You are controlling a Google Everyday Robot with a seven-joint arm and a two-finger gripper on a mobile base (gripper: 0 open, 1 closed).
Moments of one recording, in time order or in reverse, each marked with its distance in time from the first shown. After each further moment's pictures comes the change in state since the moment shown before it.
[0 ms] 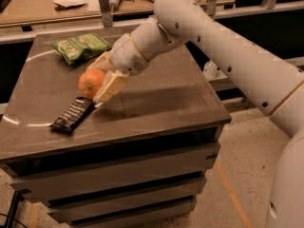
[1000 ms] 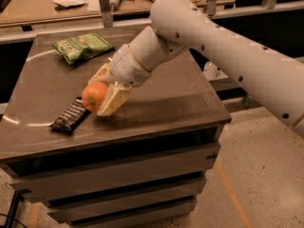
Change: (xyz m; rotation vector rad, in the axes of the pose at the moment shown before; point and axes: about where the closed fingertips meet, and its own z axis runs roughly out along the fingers) arm 0.005 0.036 0.007 -0.005 0.104 -0.038
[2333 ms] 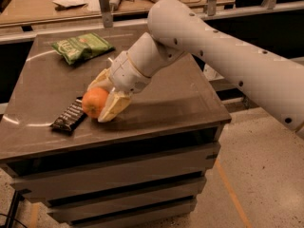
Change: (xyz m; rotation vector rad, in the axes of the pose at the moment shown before) arm 0.003 0.016 0.009 -0.027 0.029 -0.050
